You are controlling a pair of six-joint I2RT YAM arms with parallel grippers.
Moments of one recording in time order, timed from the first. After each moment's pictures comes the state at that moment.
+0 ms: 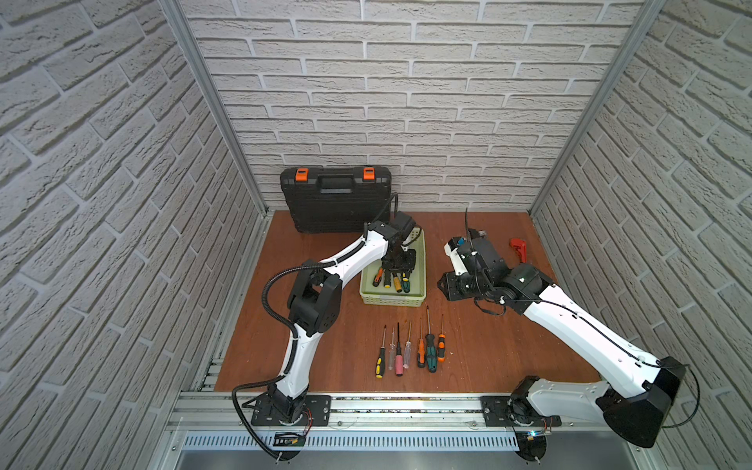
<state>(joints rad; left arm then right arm) -0.66 2.16 1.90 -0.94 0.21 -0.47 0.61 1.24 1.24 -0.93 0.04 0.46</state>
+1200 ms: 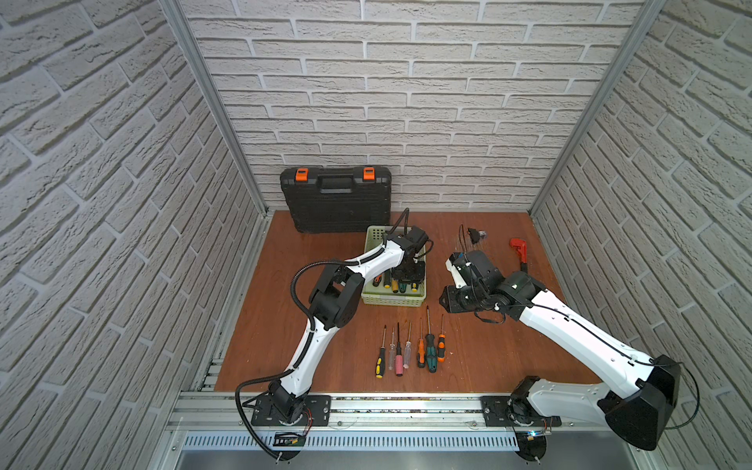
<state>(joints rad) -0.71 2.33 1.94 -0.88 0.18 -0.53 0.61 1.23 1.13 -0.96 -0.01 0.54</state>
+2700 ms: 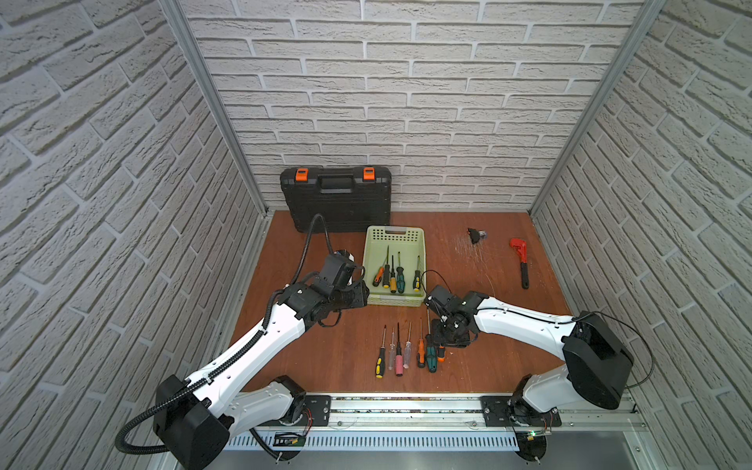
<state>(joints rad) -0.62 1.11 0.96 -0.71 0.00 -0.62 0.75 1.49 0.86 -0.85 -0.01 0.89</state>
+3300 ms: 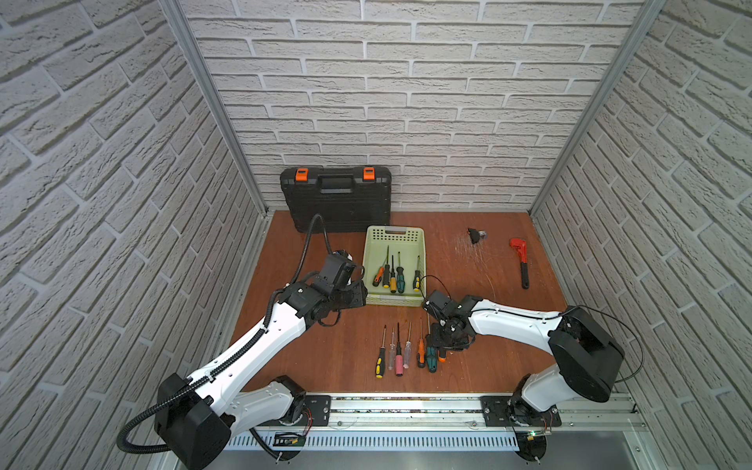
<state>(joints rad) -0.60 1.12 0.96 -0.73 -0.01 -0.62 0.75 1.54 0.81 -0.78 0.00 0.91</state>
